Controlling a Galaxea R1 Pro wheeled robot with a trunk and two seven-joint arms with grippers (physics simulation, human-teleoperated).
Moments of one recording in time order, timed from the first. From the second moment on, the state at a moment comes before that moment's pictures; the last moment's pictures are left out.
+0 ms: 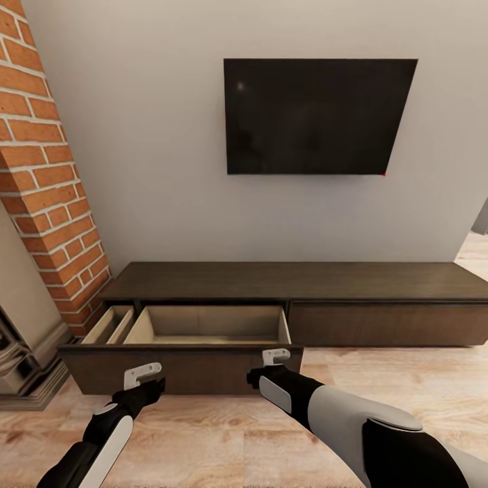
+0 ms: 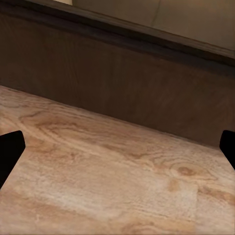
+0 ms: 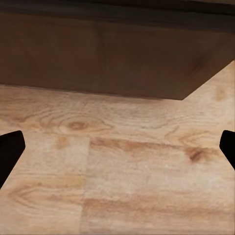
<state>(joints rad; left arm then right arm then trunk) -0.26 0.16 -0.20 -1.26 0.56 0.44 0.41 -0.92 0.17 1.44 -0.29 -1.45 0.23 -0.43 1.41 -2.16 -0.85</state>
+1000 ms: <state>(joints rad) -0.26 0.17 -0.20 -1.26 0.57 0.45 0.41 -0.91 0.17 1.46 -0.25 -1.32 0.10 -0.35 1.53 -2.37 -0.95</state>
